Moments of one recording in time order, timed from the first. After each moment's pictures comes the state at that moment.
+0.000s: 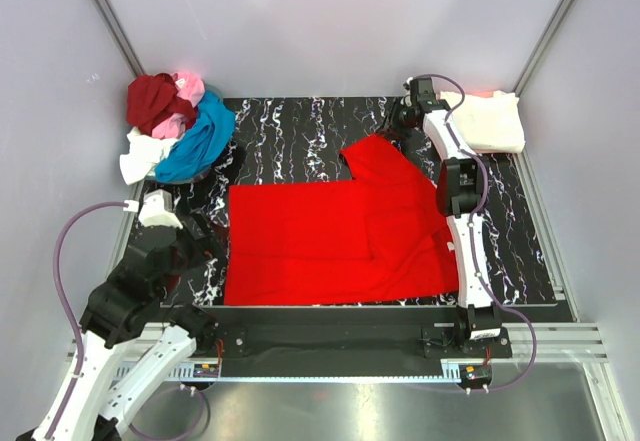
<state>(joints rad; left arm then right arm) -0.48 0.42 0.87 -0.99 -0.32 -0.64 0.12 2.74 2.54 -0.68 -0.37 0.47</state>
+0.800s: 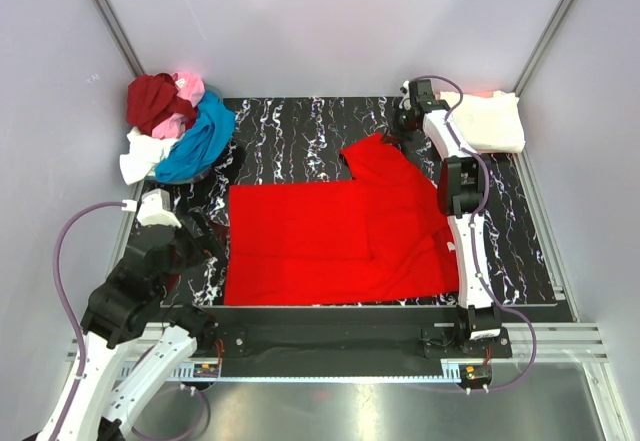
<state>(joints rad) -0.44 0.42 0.87 -0.97 -0.30 -0.62 0.13 2.68 2.45 -0.71 -0.35 0.36</state>
